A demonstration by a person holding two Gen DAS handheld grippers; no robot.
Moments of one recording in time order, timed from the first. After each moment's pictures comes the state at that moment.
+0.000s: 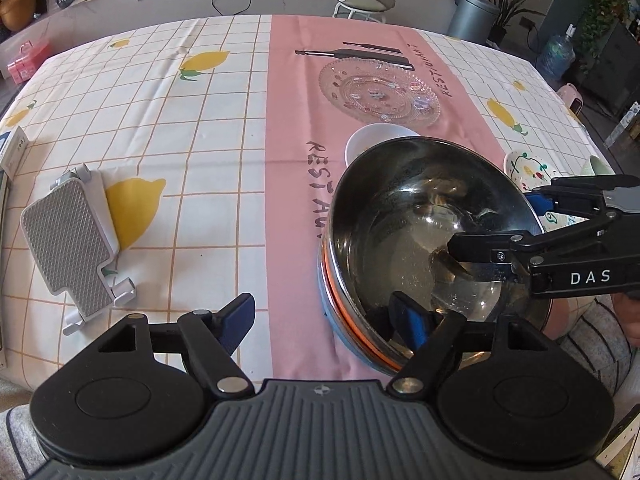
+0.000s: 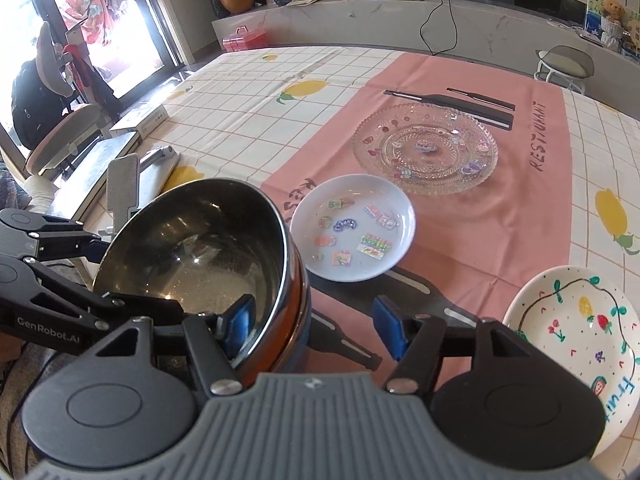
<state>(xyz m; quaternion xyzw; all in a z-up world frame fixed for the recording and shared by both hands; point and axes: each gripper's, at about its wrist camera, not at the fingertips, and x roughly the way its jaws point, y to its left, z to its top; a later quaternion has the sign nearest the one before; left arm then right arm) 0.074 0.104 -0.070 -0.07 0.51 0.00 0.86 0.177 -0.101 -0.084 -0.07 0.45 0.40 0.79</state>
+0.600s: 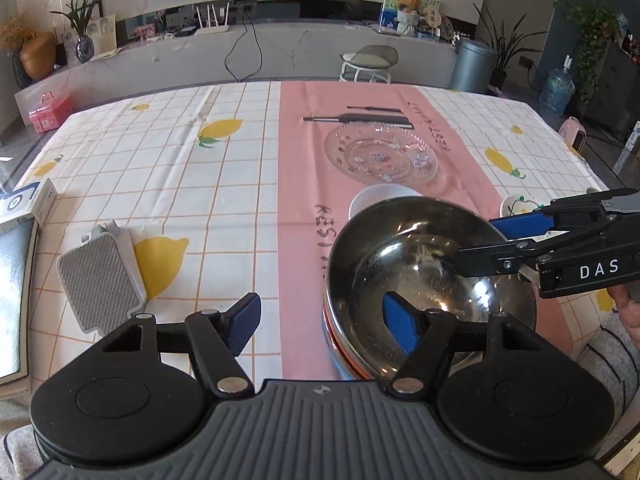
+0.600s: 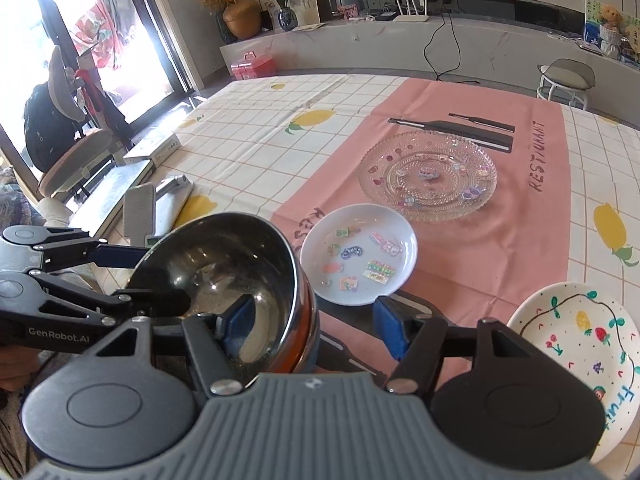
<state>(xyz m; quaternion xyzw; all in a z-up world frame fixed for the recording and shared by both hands) 0.056 0.094 -0.045 -0.04 0.42 0.03 0.91 0.177 -0.114 -0.067 -0.03 0.42 0.42 0.80</state>
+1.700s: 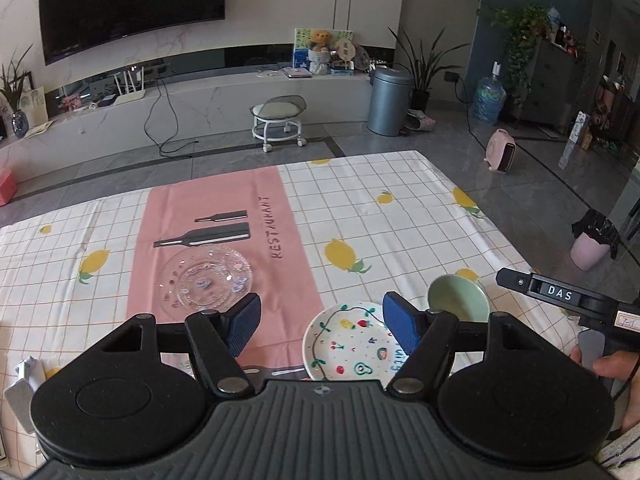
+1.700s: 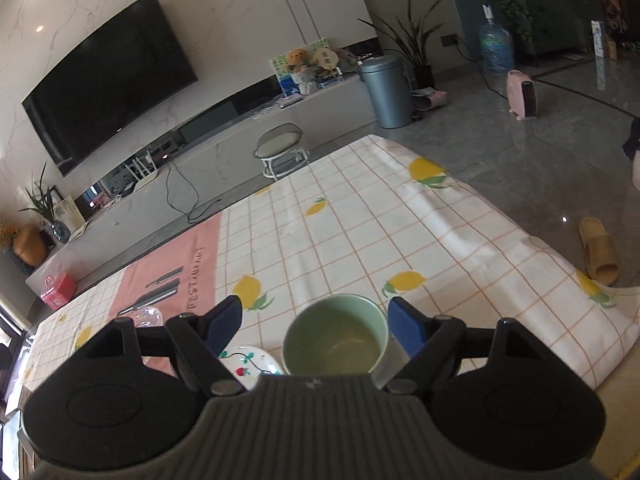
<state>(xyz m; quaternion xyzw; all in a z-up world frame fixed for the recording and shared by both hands) 0.134 -0.094 0.071 -0.01 0.39 -0.06 0.92 0.180 -0.393 -0.022 0.20 0.34 0.04 0.92</state>
